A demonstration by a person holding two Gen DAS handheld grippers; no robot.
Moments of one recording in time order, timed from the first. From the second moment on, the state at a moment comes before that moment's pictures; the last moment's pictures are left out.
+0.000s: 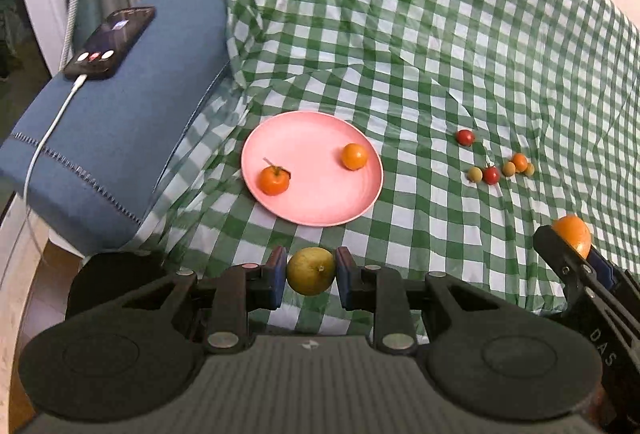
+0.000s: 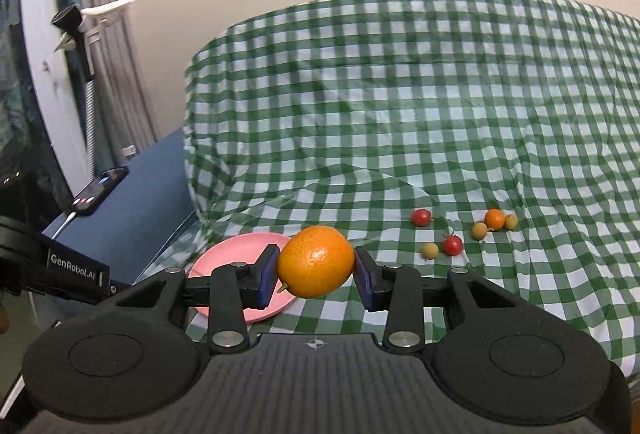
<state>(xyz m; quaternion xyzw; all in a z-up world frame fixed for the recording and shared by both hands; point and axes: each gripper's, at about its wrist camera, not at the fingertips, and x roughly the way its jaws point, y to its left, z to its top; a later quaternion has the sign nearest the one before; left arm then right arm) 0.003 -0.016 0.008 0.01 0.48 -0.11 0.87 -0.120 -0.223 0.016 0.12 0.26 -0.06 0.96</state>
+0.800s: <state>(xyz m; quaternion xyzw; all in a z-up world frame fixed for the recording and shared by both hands) 0.001 0.011 -0.001 -0.02 0.47 -0.10 0.88 -0.119 -0.208 0.016 0.10 0.26 -0.05 0.96</state>
